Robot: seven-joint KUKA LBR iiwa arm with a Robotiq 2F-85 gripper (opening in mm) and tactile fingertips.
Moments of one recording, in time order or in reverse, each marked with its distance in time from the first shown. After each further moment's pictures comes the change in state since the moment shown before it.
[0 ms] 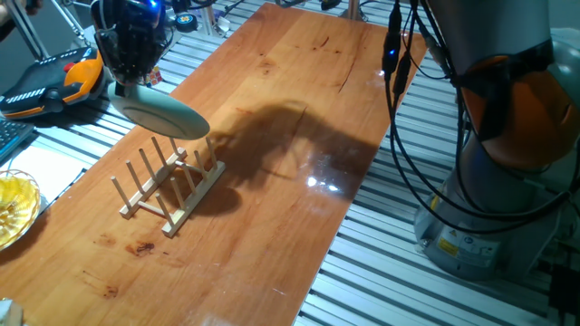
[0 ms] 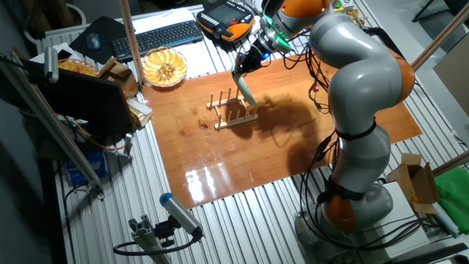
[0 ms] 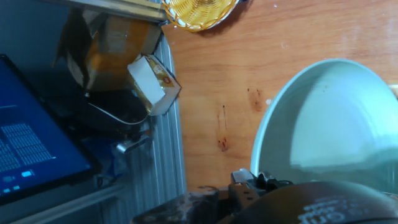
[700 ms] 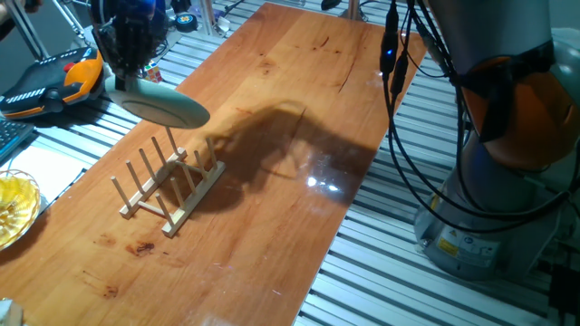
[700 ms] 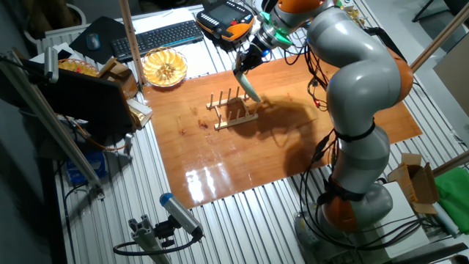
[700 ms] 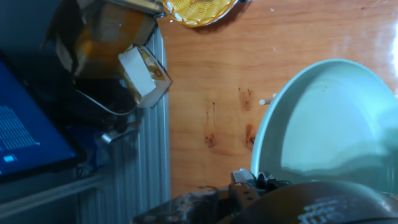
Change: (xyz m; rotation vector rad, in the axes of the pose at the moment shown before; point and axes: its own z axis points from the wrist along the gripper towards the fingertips) arm 0.002 0.004 -0.010 0.075 0.006 -0.057
